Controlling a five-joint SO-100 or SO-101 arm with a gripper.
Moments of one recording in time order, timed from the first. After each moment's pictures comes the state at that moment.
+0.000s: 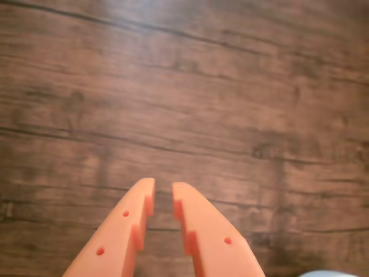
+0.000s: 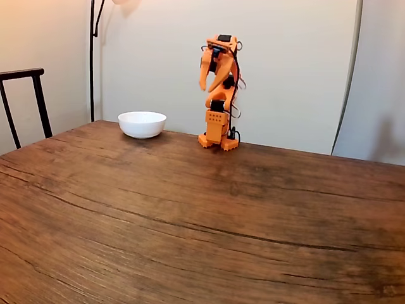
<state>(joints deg) 8.2 167.1 122.8 80.9 109.2</state>
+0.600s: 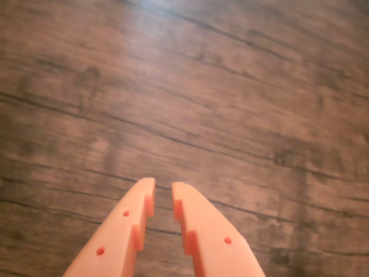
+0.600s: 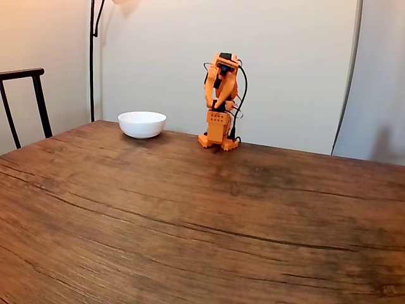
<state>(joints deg) 3.3 190.2 143.3 82.3 112.0</state>
